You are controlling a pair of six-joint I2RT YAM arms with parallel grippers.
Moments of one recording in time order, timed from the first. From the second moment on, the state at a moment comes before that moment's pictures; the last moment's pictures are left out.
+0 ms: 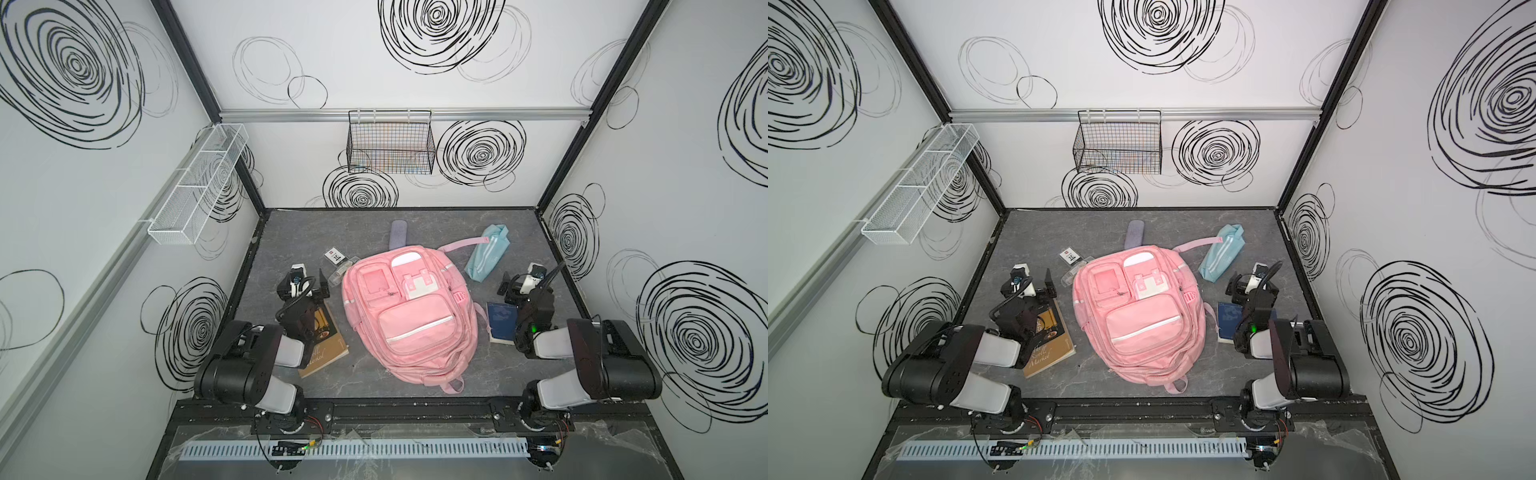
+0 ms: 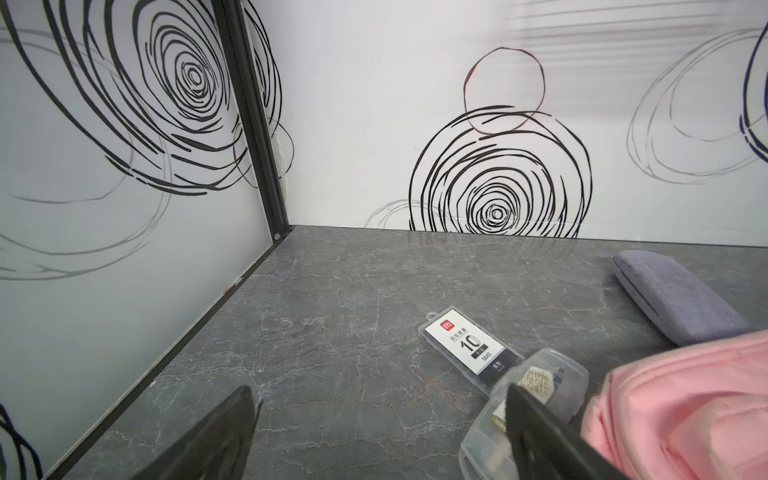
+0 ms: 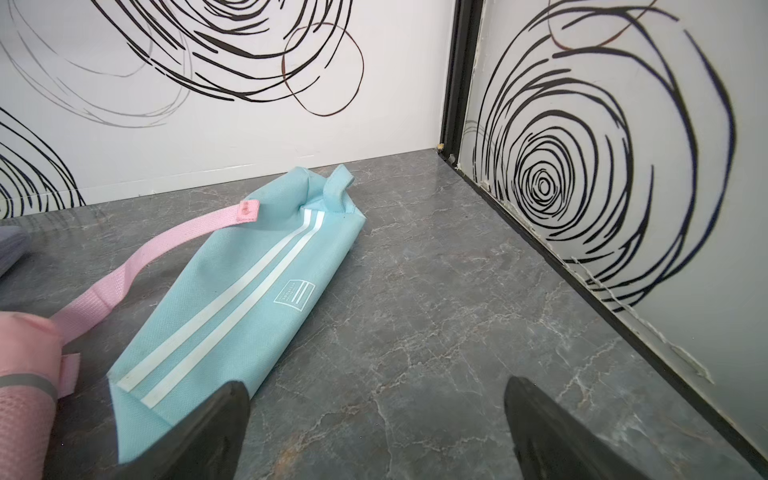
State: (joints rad) left arm -0.08 1.50 0.16 1.29 -0.25 0.00; right arm -0.05 1.48 0.19 1.07 0.19 0.10
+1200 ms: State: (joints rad) left arm -0.25 1.05 0.38 0.73 -0.33 -0.10; right arm -0.07 1.25 0.47 0.59 0.13 0.18
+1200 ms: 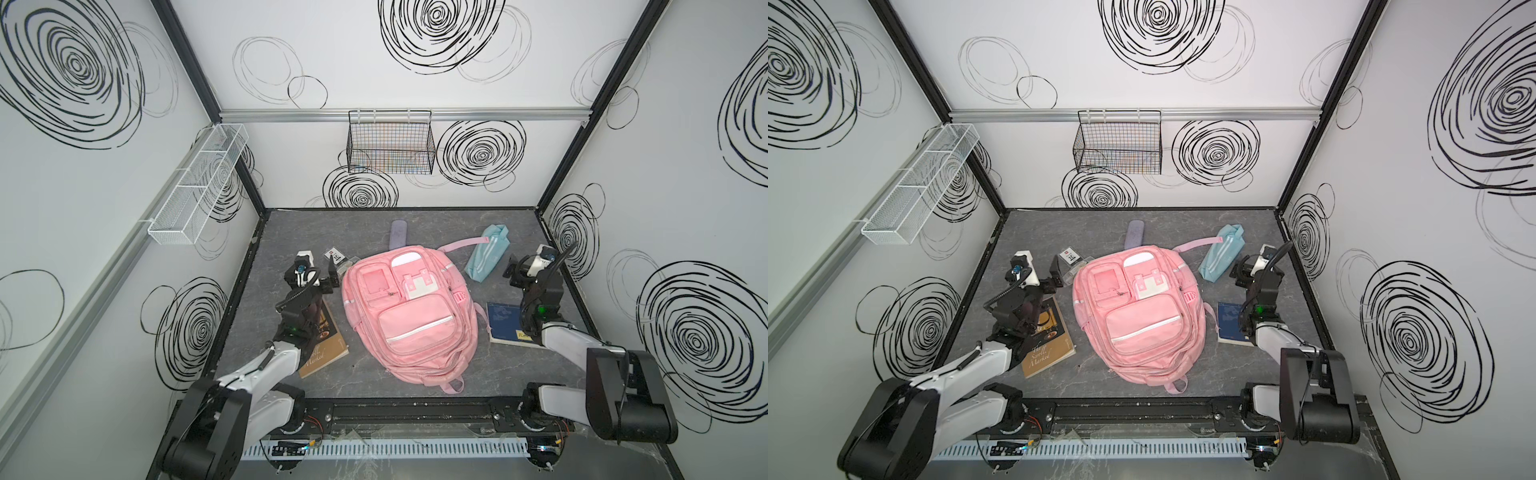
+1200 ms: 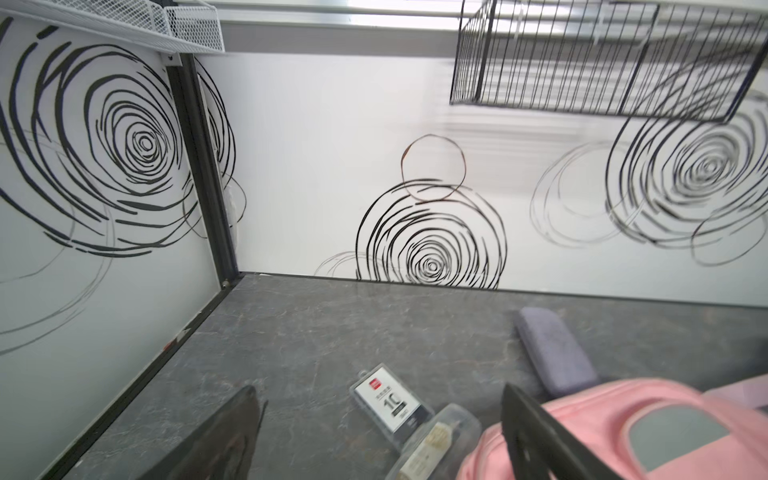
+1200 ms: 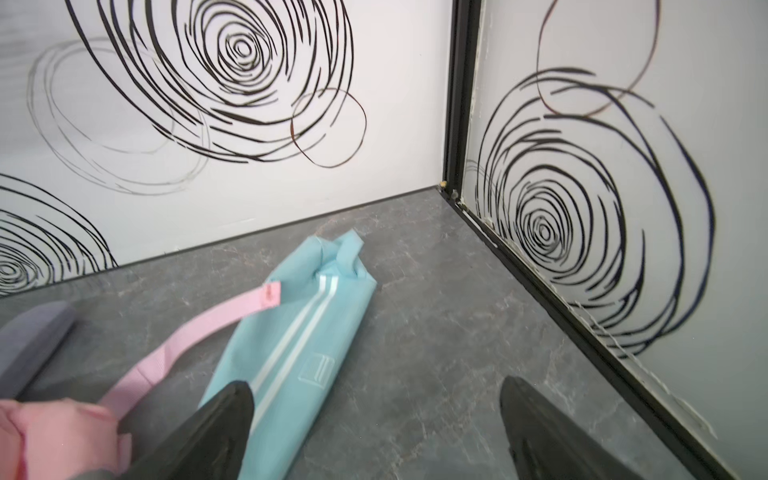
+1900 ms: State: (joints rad) left arm -0.74 1.41 0.95 -0.17 -0.03 -0.32; right arm 0.13 1.10 0.30 0.16 -0.42 0.49
